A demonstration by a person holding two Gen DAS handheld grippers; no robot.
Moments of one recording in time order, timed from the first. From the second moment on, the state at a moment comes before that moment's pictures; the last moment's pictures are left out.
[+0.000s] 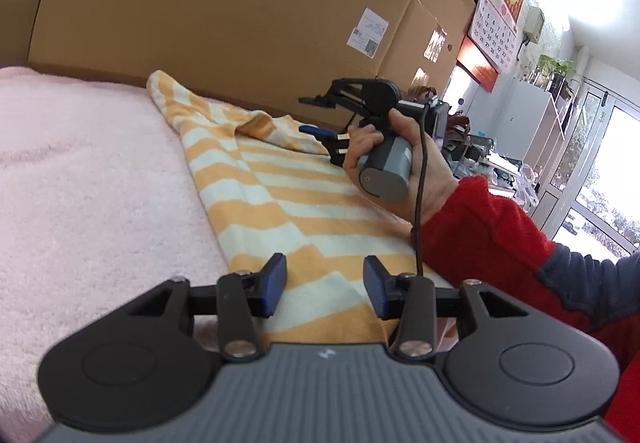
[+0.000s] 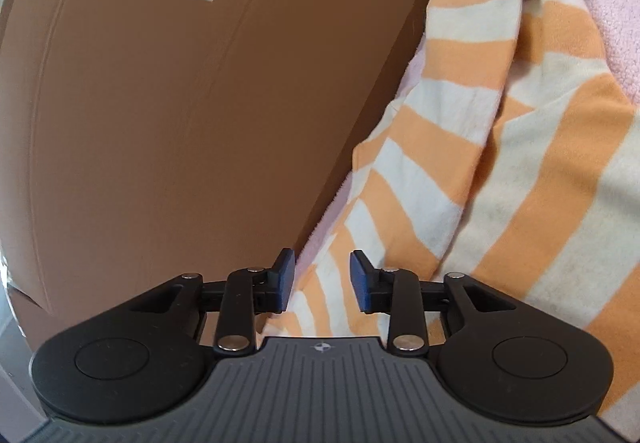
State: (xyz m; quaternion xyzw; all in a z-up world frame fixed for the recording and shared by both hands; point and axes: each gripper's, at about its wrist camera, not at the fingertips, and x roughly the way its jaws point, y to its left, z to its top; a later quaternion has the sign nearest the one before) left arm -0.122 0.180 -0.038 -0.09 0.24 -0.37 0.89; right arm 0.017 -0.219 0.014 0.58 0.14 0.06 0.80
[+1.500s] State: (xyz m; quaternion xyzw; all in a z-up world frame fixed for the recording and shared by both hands) left arm -0.157 0.170 -0.029 -0.04 0.25 -0.40 0.88; right arm 0.056 -0.119 0.021 0.33 0.34 0.29 0.83
